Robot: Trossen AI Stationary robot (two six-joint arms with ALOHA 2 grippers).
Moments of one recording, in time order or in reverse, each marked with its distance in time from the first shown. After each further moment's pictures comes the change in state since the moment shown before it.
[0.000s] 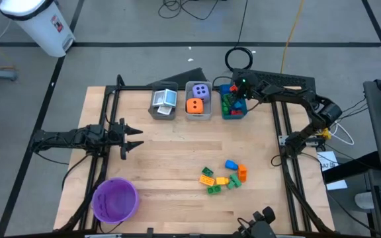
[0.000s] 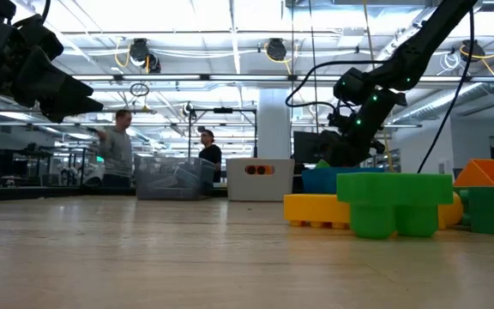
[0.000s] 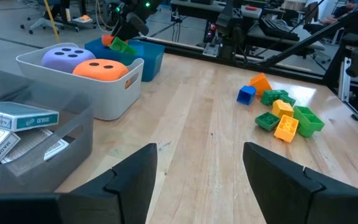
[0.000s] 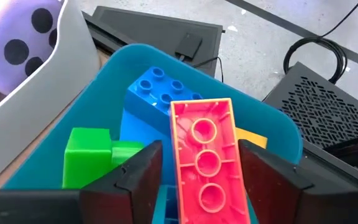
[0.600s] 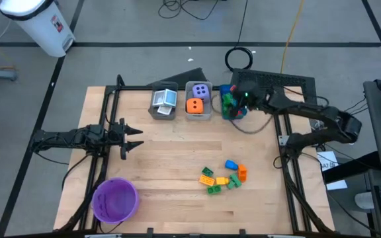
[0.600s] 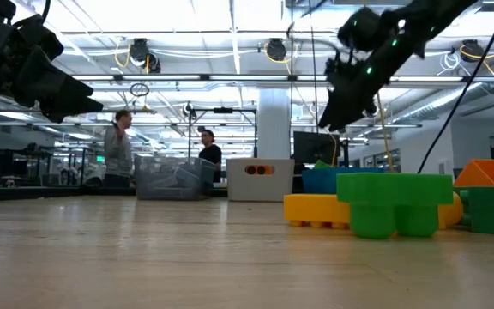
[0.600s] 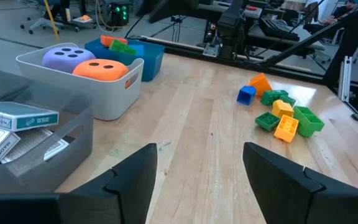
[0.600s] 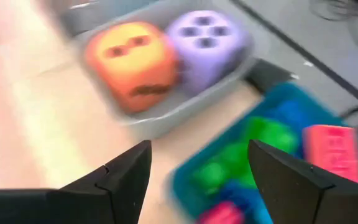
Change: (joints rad) left arm 0.000 0.000 0.000 0.000 0.000 0.000; right arm 0.331 -0.327 0.000 -0.232 -0.003 -0.025
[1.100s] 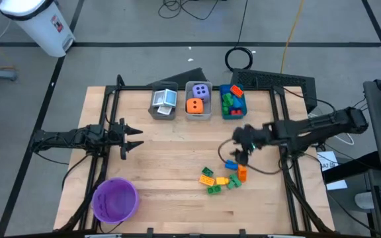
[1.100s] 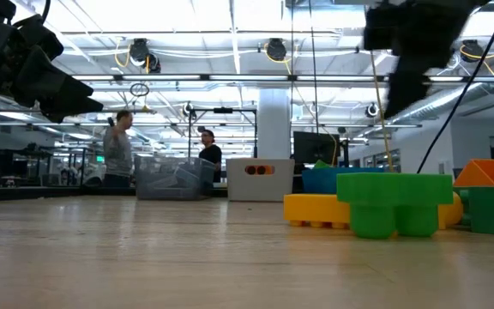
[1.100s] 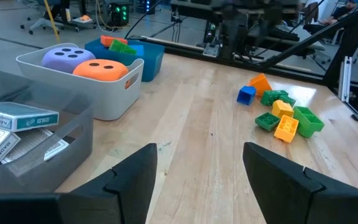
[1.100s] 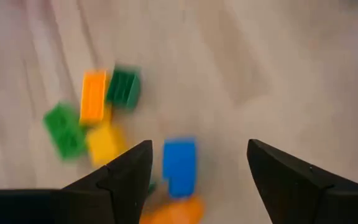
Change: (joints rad) left arm 0.000 0.000 0.000 0.000 0.000 0.000; right arm 0.676 -0.116 0.000 -0.382 0.000 0.506
